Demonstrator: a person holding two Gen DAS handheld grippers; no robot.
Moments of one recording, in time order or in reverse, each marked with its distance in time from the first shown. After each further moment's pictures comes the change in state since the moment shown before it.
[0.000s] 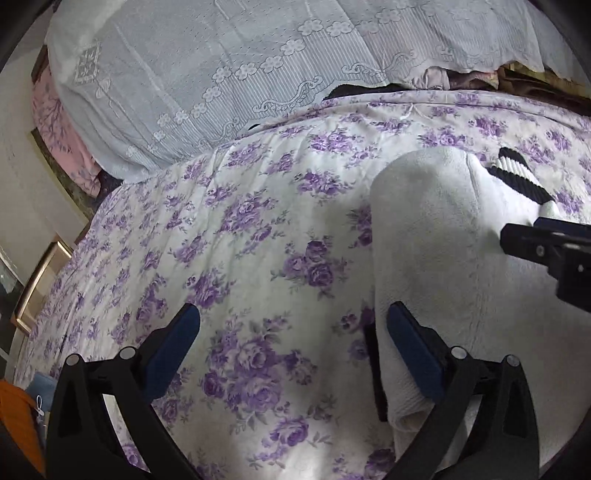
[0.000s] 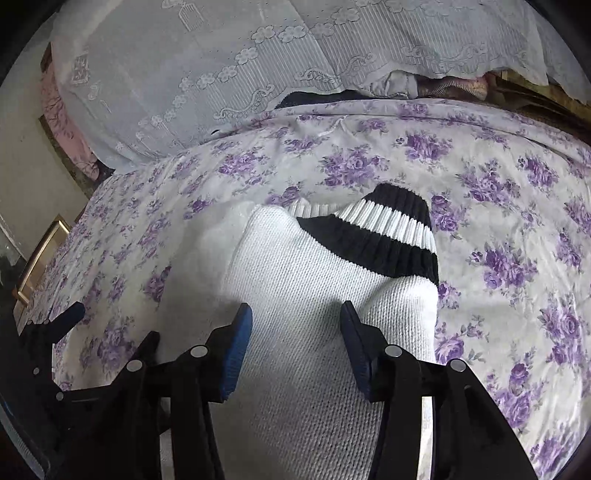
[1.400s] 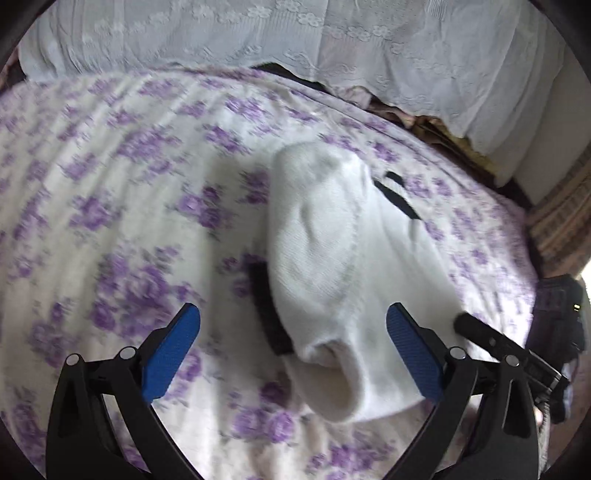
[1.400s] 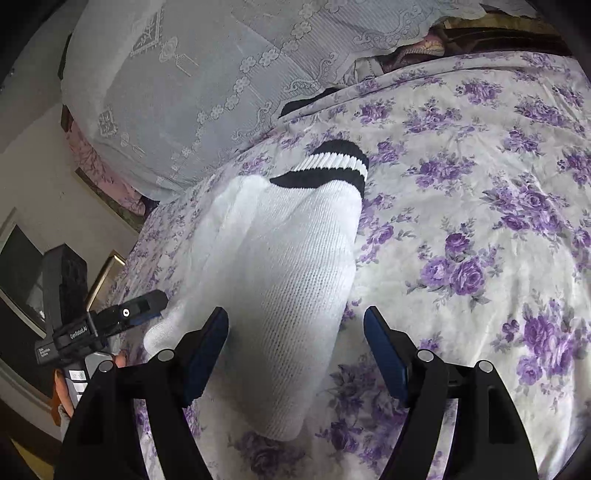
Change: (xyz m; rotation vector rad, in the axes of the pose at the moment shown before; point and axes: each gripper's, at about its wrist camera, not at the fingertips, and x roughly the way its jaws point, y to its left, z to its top) left arm -0.005 0.040 -0.021 -0.258 0.158 -0.734; right arm -0.070 -0.075 -0.075 0.174 -0.041 0.253
